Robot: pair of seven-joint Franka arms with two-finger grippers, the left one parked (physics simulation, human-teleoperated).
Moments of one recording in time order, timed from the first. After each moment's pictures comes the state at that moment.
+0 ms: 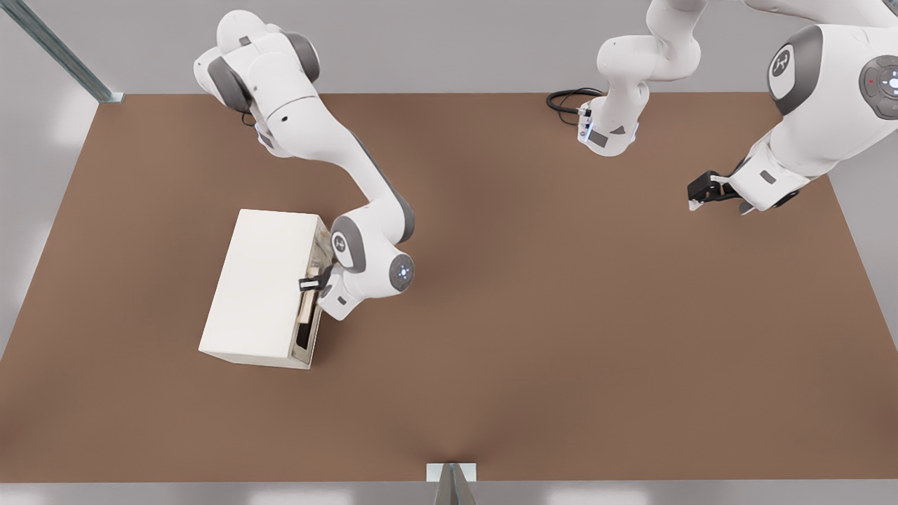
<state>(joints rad) 0.66 0.73 -0.12 -1.27 -0.52 1.38 0.35</state>
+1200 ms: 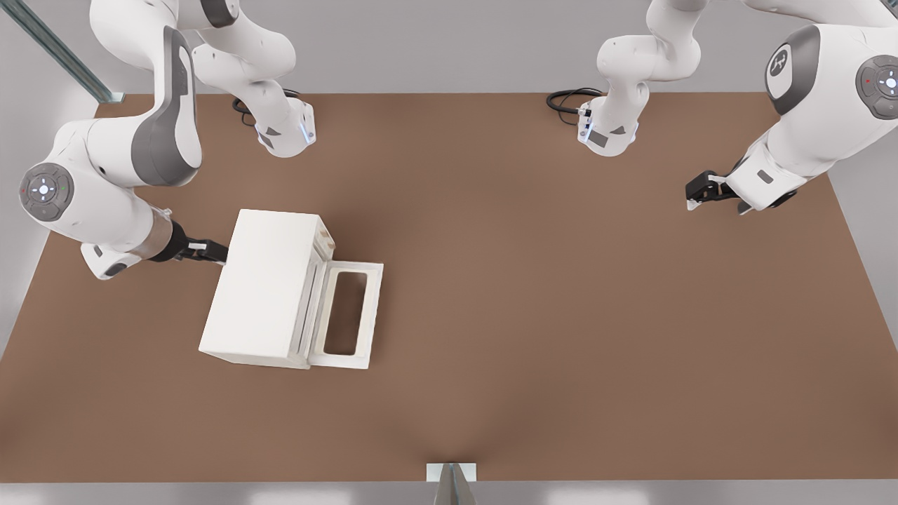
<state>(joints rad) 0.23 0.22 -0.19 -1.43 0.09 1.51 0.15</state>
